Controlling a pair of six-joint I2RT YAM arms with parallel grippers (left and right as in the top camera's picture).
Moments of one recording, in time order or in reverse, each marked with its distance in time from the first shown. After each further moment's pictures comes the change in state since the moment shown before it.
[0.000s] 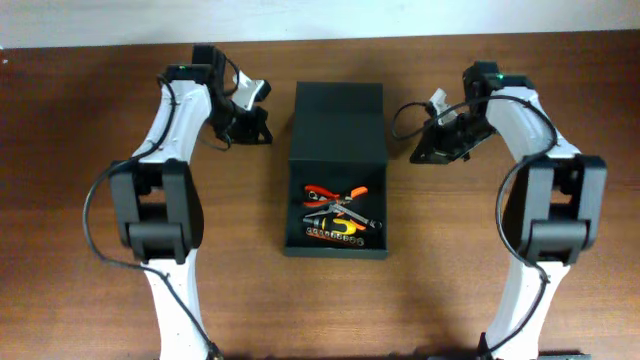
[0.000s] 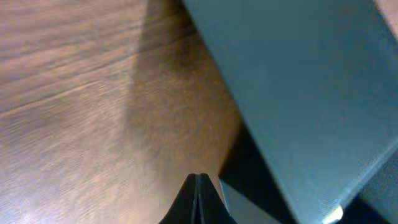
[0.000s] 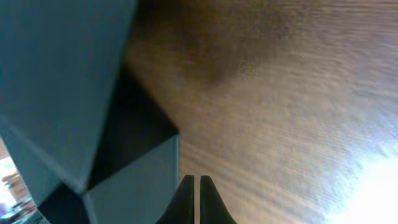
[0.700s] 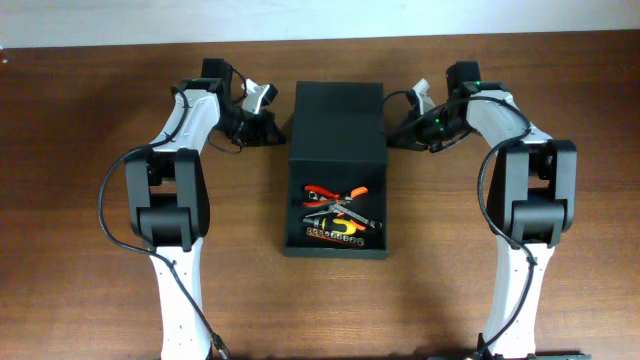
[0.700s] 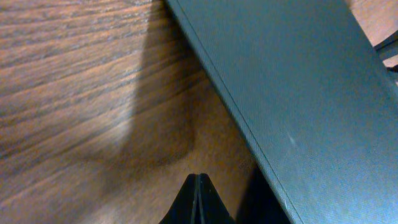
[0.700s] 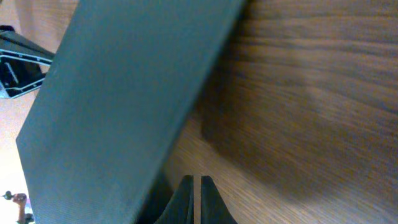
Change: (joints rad) left arm 0.000 0.127 0.000 0.169 0.155 -0.050; right arm 0.038 0.148 0.056 0.276 -0.196 0.051
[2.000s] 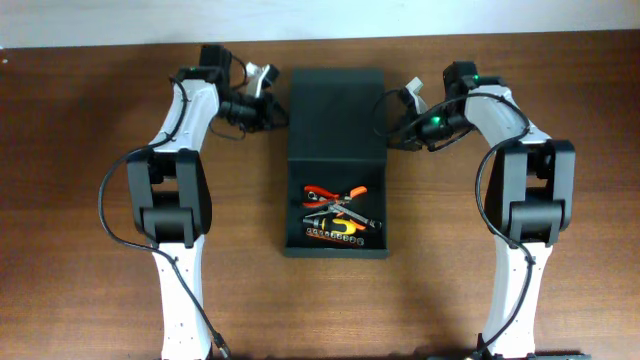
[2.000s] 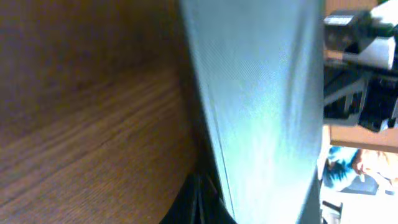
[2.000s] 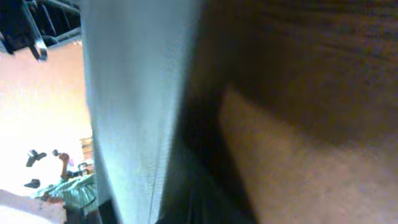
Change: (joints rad) left arm -0.004 0.036 0.166 -0.067 0.188 -0.055; right arm 0.006 0.008 0.077 -0.210 -0.179 -0.162
